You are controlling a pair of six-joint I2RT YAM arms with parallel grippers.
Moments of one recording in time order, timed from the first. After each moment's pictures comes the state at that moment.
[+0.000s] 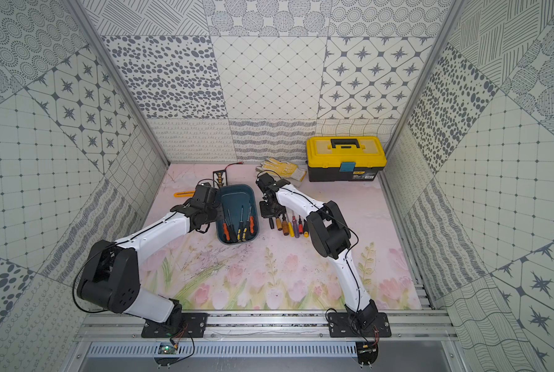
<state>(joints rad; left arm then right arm) -0.27 1.54 1.01 -0.37 -0.20 -0.42 0.66 2.30 1.94 -0.92 0.01 0.40</state>
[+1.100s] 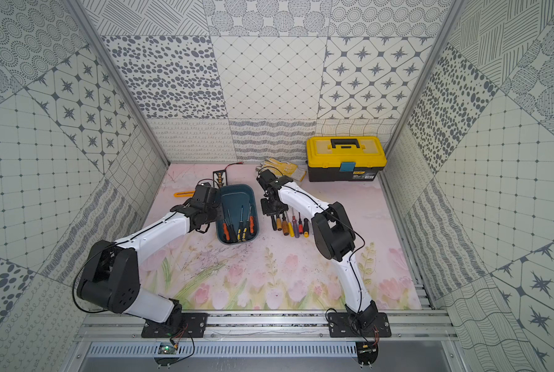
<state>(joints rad) -0.27 1.54 1.01 -0.37 -0.20 -0.42 0.66 2.19 1.92 -0.94 0.02 0.38</state>
